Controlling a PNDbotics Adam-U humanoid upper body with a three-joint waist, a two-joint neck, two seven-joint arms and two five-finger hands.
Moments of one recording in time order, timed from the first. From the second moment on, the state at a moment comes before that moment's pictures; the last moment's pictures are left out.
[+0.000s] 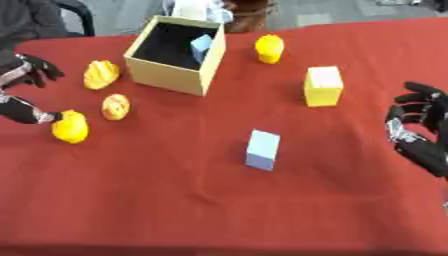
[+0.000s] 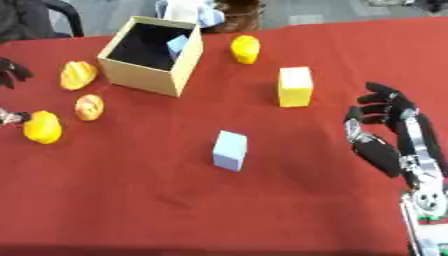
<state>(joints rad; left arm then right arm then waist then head) -0.48 0.91 -0.22 -1.24 -0.49 -0.07 -0.37 -0.19 -0.22 0.00 -1.77 0.31 -0.01 0.01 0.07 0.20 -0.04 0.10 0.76</state>
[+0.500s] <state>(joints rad) -0.52 0.86 -0.22 -1.18 -0.53 -0.07 -0.50 -0.19 -0.22 0.01 -1.77 0.31 -0.02 0.01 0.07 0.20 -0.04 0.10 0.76</state>
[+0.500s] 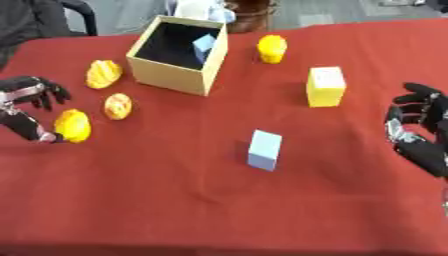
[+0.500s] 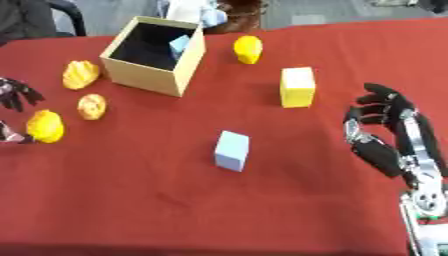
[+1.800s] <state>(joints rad) -0.70 0.80 -0.17 -1.27 -0.74 -0.01 -0.35 -0.19 -0.22 0.01 -1.77 0.31 -0.02 0.01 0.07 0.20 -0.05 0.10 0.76</state>
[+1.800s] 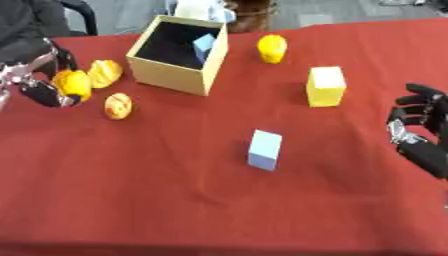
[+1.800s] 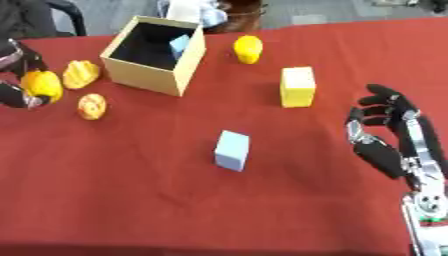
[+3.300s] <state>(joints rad) -0.98 0.50 -0.10 -0.84 -1.03 0.13 -0.01 -0.22 -0.22 0.03 -1.76 0.30 -0.02 0.03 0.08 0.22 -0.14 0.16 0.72</state>
